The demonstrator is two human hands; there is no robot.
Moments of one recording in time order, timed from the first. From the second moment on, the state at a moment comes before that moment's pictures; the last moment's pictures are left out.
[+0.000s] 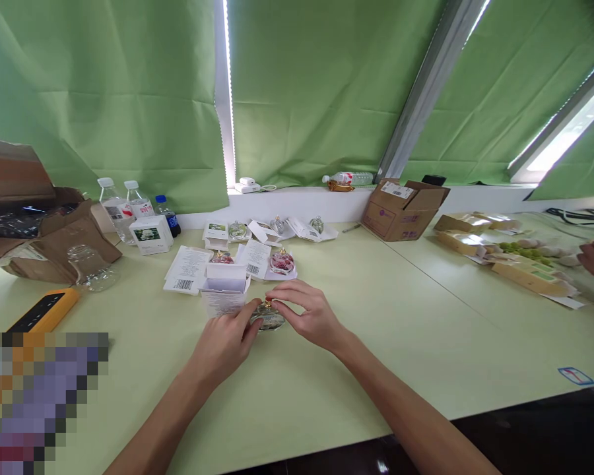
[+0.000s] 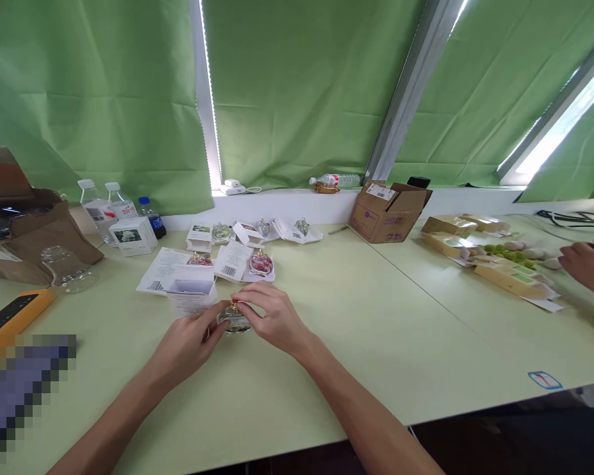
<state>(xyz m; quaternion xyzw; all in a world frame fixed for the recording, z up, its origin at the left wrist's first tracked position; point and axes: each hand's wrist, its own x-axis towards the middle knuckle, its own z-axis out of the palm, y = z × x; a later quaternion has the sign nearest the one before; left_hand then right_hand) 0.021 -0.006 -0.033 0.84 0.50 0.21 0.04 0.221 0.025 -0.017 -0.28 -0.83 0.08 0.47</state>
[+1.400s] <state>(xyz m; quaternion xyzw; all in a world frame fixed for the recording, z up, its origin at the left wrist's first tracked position) 0.023 -0.007 -0.034 0.83 0.51 0.20 0.06 0.210 0.021 -0.018 -0.32 -0.80 0.17 0.49</state>
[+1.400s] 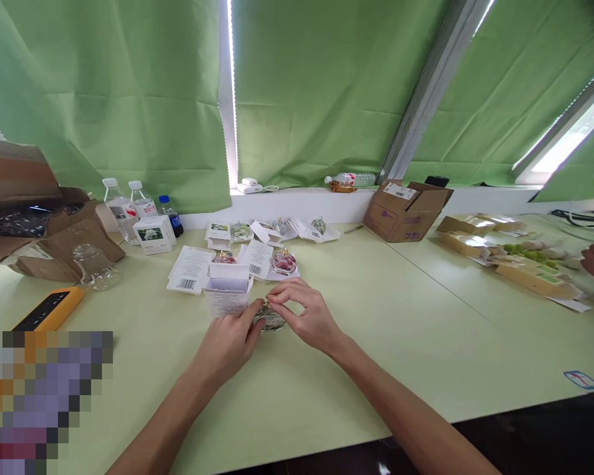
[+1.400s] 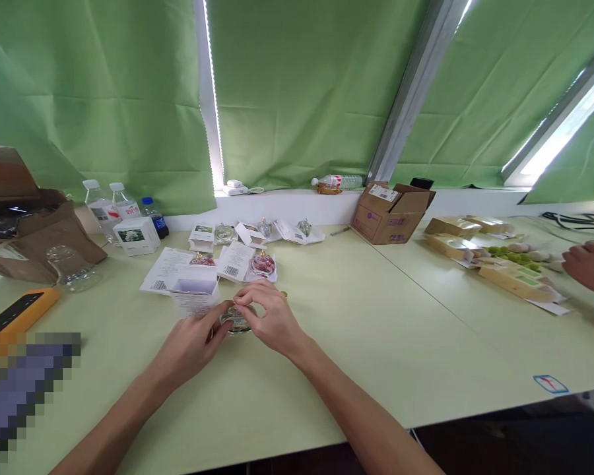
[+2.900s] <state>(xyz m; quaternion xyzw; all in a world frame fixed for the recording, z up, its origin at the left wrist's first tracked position) 0.022 -0.008 -0.032 0.84 0.50 0.21 0.06 0.211 0.022 -0.015 -0.31 -0.80 0.16 0.49</state>
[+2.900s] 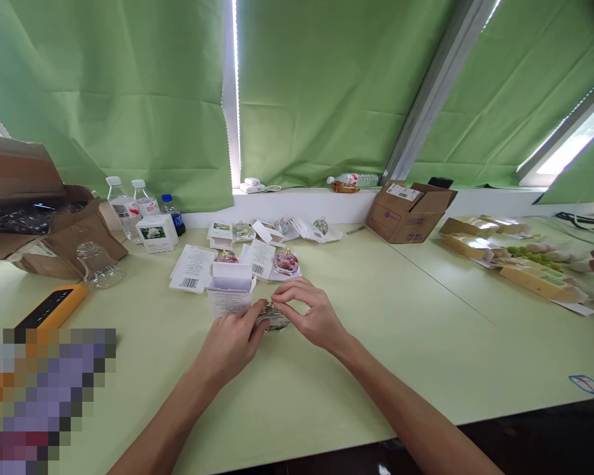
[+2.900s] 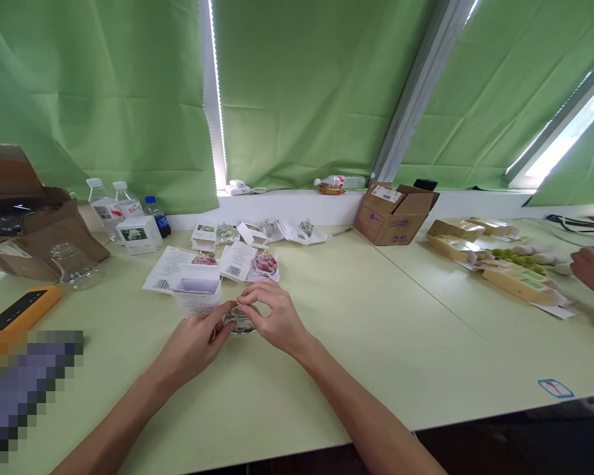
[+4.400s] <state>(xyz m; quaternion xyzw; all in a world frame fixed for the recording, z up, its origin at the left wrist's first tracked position) 0.023 -0.008 -0.033 0.84 0.50 0.21 0.05 0.215 0.023 -0.014 -0.30 -0.81 0.17 0.48</state>
